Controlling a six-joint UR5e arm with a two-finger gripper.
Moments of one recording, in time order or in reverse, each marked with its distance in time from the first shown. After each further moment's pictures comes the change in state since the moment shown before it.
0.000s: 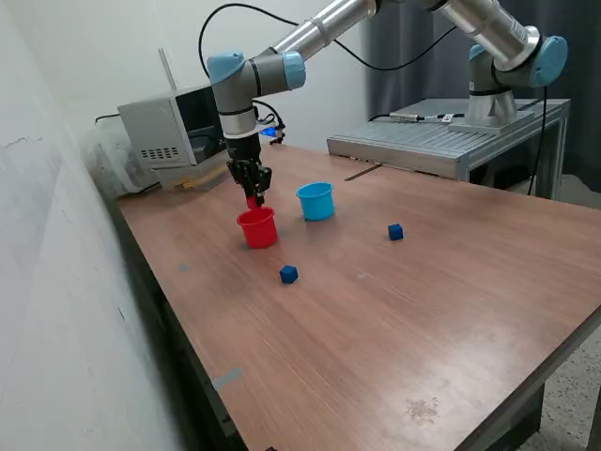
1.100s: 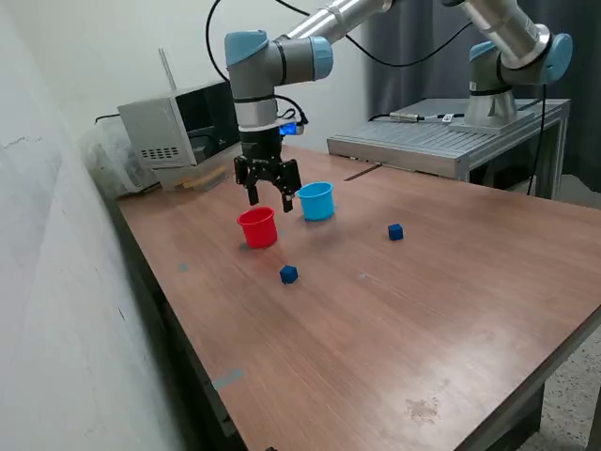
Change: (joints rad) arm 0.151 0.005 -0.055 -0.010 0.106 0.008
